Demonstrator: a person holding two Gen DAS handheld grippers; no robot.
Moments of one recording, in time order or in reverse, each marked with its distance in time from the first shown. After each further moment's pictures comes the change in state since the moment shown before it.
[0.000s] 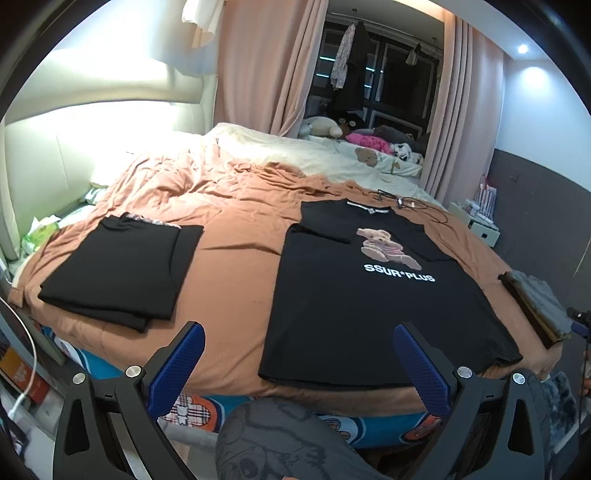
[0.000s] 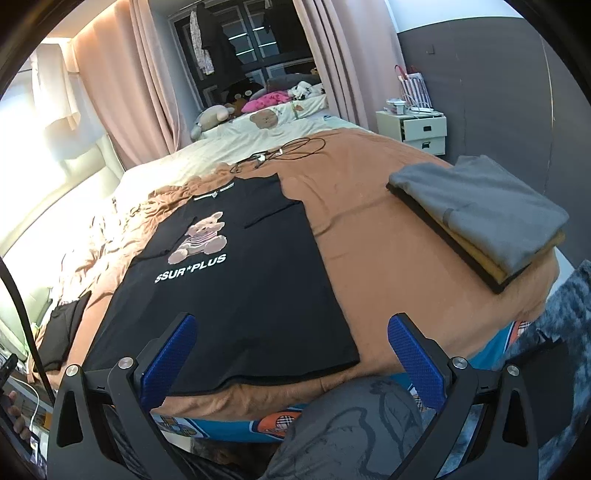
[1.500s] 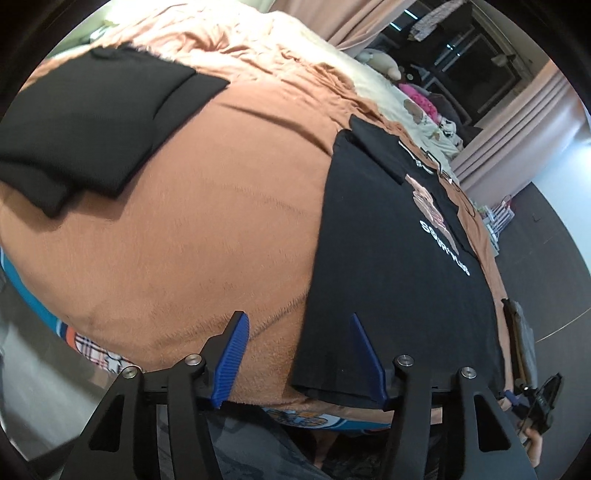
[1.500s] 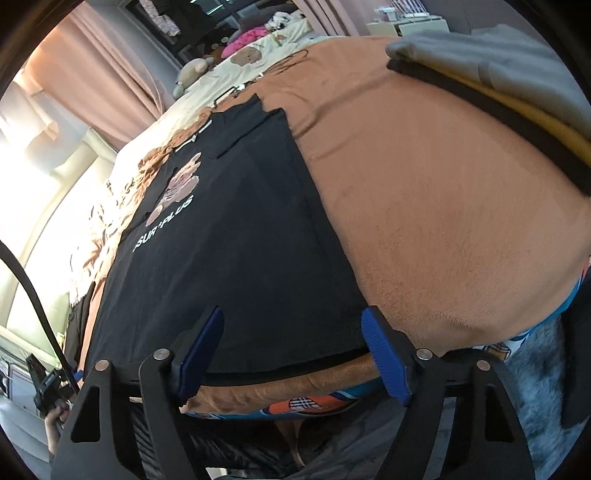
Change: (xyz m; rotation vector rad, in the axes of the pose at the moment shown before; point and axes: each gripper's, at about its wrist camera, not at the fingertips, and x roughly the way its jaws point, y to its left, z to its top) left arm 0.162 0.091 -0.046 -0.383 0.347 -0.119; right arm 0.125 -0.077 0.000 0.200 0.266 0.143
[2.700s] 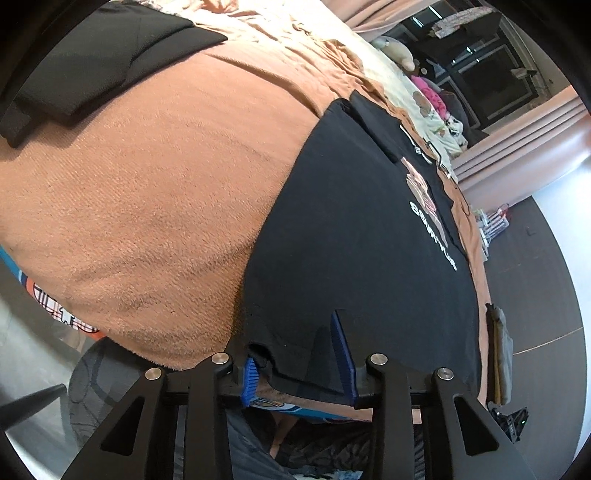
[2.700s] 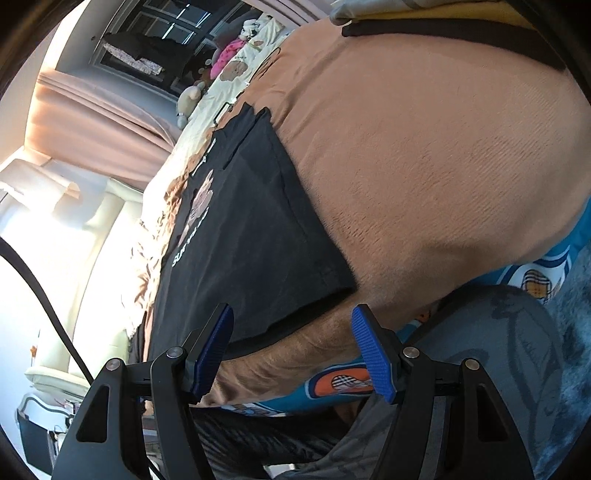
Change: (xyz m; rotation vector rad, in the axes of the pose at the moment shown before) left arm 0.021 -0.023 -0.018 -0.112 0.083 -0.041; right arm -0.006 -0.050 -0.040 0.239 -0.005 0.209
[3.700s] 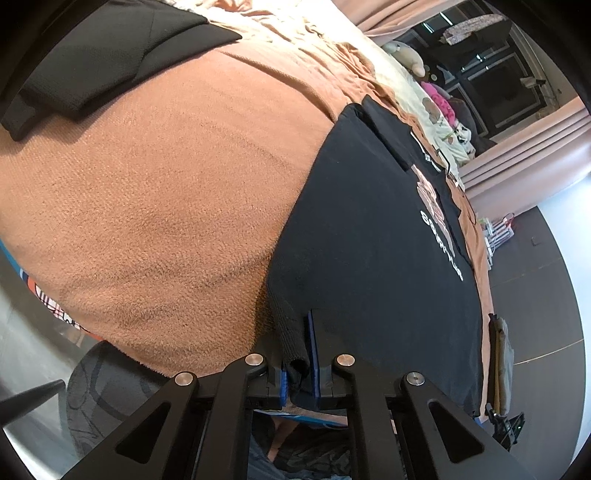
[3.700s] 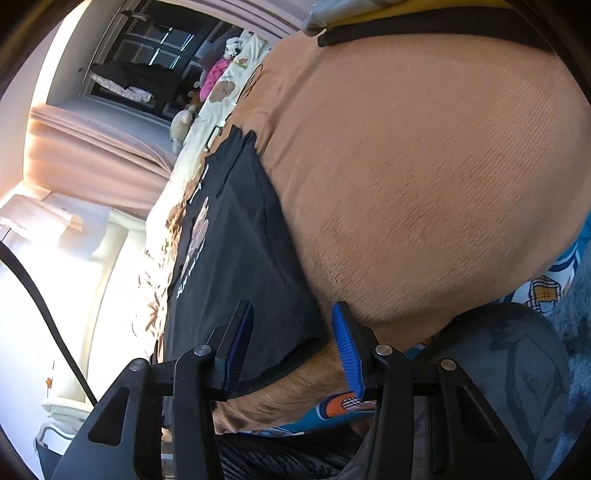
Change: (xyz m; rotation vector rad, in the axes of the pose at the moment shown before) left arm 0.004 0.009 0.004 -0.036 -0.009 0.012; right arm 0.017 -0.012 0.007 0.101 -0.053 0.035
